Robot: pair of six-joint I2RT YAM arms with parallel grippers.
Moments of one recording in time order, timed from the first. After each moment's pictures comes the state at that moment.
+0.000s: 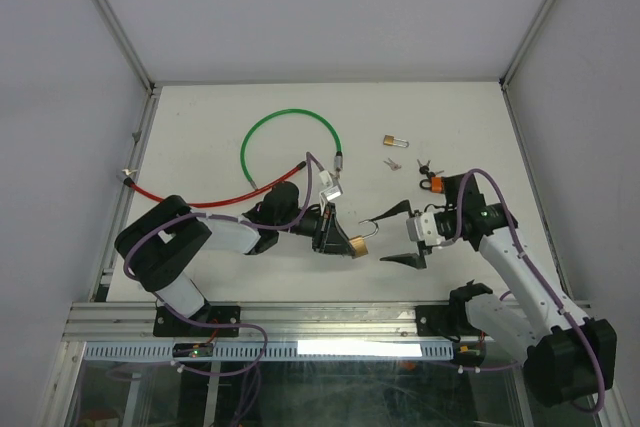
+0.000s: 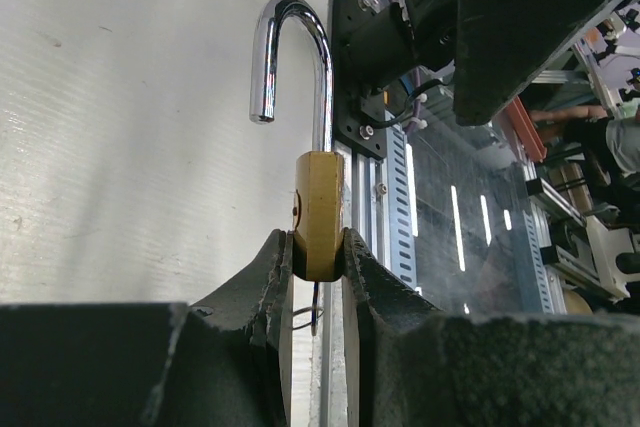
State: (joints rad) left arm -0.82 1.63 0.57 0.81 0.86 -0.56; right arm 0.26 0.90 0.66 -0.85 -1.33 -1.52
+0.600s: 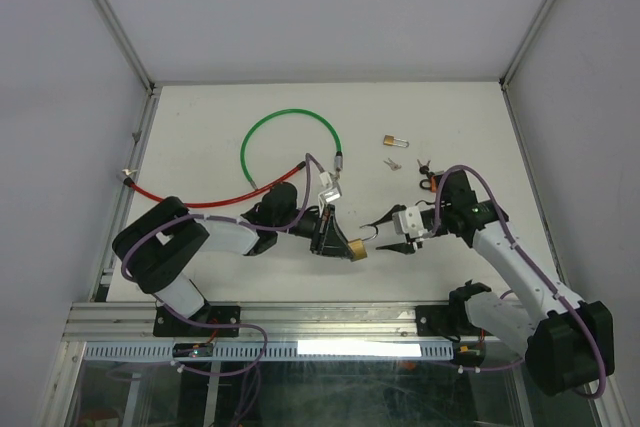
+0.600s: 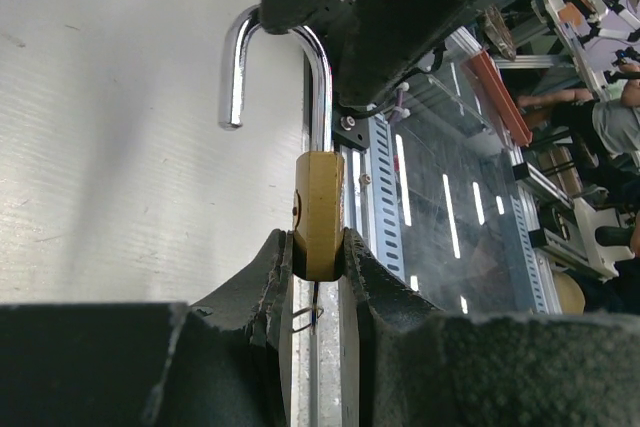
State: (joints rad) left arm -0.82 1.63 0.56 0.82 0.91 -0.57; right arm 0.32 0.97 0.64 -0.72 -1.19 -1.41
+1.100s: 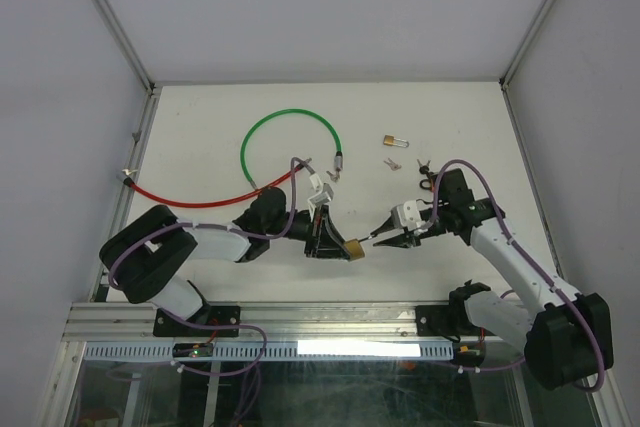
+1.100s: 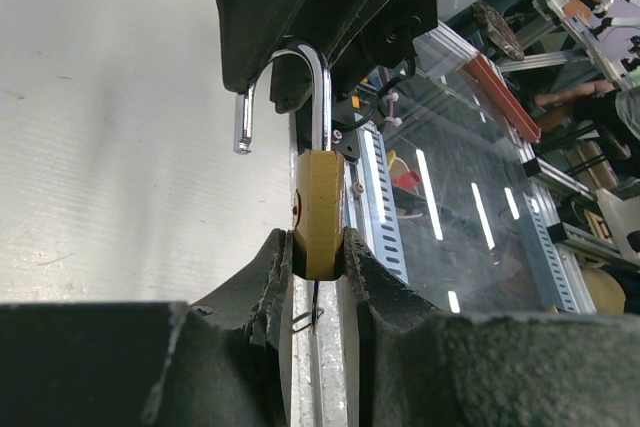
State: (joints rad) left arm -0.83 1.54 0.50 0.93 0.92 -0.55; right arm 0.33 1.00 0.64 -0.71 -1.20 -1.33
